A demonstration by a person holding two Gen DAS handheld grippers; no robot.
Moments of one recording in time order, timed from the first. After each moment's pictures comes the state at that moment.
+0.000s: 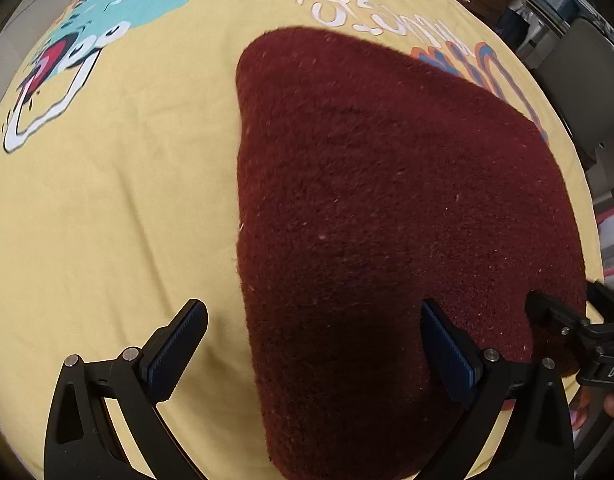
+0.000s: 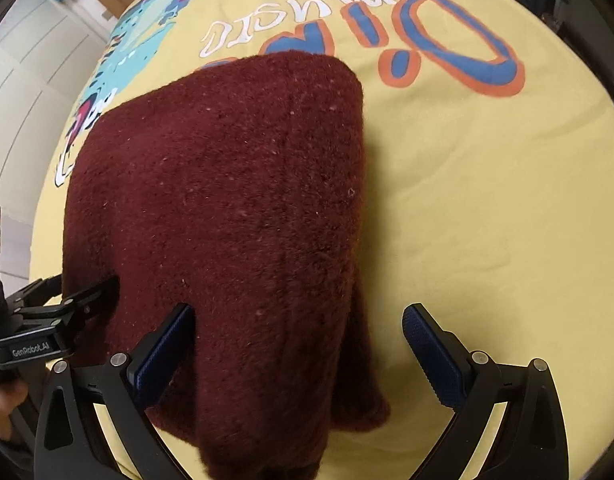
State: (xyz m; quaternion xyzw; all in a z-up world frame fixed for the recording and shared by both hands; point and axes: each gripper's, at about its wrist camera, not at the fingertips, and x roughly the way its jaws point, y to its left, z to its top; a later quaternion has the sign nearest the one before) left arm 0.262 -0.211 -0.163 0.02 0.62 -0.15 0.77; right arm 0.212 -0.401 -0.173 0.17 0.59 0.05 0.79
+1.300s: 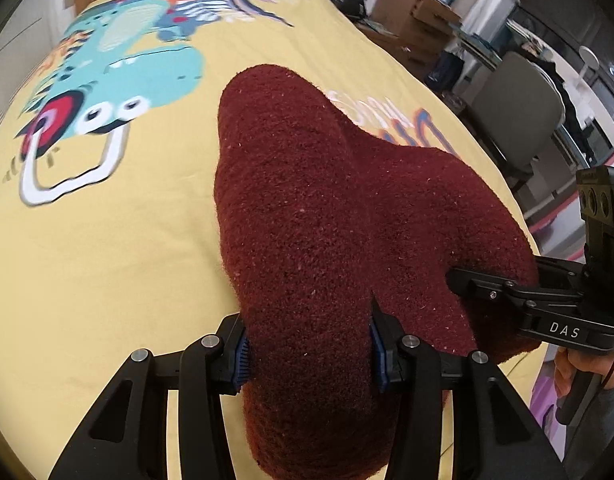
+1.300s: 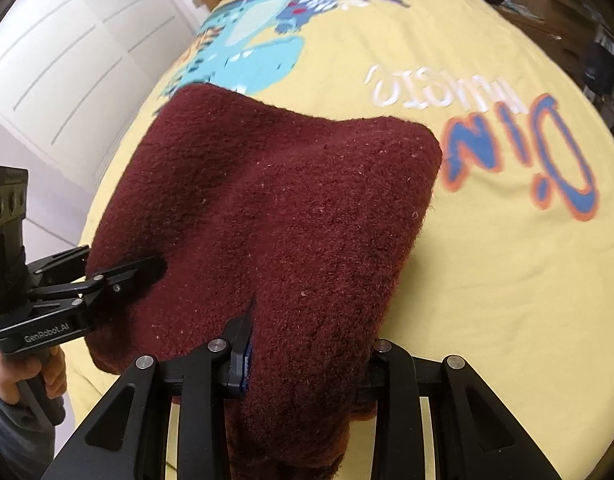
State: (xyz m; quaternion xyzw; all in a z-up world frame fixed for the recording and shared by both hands) left arm 0.228 -0.094 -0.057 -0.01 0.53 -0.25 0.81; right arm 0.219 -0.246 -0.075 0.11 0.54 0.15 0.82
